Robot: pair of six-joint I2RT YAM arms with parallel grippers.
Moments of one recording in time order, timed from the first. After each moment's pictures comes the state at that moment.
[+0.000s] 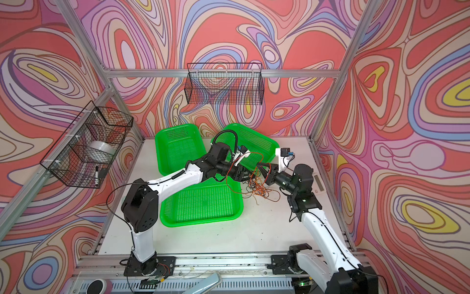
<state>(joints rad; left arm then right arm) -0.72 1.93 1.54 -0.21 0.72 -0.32 0.12 0.98 0.67 0.22 -0.68 0.49</state>
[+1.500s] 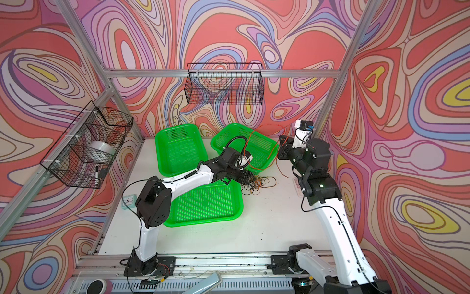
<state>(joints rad) -0.77 2.02 1.63 -0.38 0.36 -0.31 0.12 1.05 1.23 -0.31 -0.15 0.29</state>
